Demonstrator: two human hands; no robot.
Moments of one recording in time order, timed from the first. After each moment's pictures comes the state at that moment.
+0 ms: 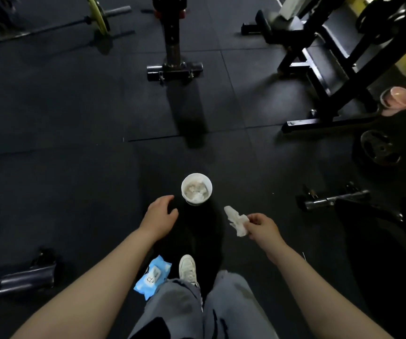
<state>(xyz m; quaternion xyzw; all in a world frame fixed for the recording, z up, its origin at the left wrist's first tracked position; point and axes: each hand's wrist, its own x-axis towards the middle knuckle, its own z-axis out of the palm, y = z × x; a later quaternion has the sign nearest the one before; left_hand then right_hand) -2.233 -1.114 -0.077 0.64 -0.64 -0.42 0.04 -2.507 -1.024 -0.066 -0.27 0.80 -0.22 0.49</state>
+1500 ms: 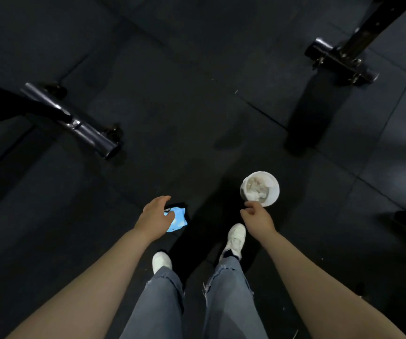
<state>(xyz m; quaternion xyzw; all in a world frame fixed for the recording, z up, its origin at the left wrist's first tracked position) -2.133 -0.983 -0.181 0.84 -0.29 -0.45 0.11 -2.370 -1.143 -0.190 -0.58 0.63 0.08 0.51</state>
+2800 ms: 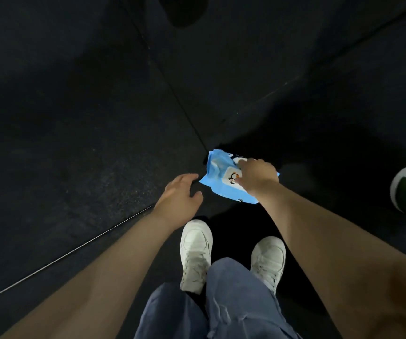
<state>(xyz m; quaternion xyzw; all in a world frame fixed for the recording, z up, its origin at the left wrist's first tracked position) -2.069 -0.785 -0.658 0.85 -0.09 -0.49 0.16 -2.136 -0.982 -0.749 -0.89 0.18 0.41 0.12</state>
